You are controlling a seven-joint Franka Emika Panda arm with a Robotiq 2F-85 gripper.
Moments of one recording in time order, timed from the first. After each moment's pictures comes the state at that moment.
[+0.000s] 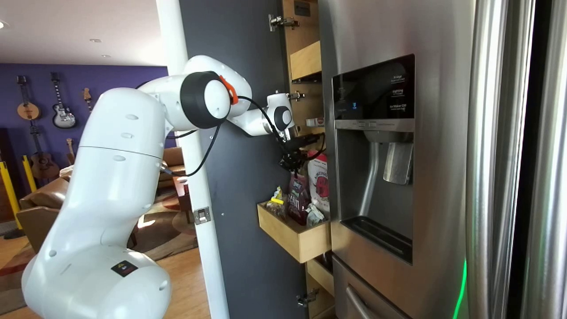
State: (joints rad) arm 0.00 0.38 0.05 -1.52 -0.11 2.14 -0.72
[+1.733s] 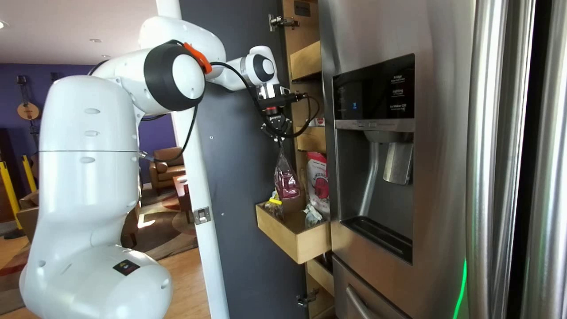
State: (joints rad) arm 0.03 0.17 0.06 -1.40 -0.11 1.68 -0.47
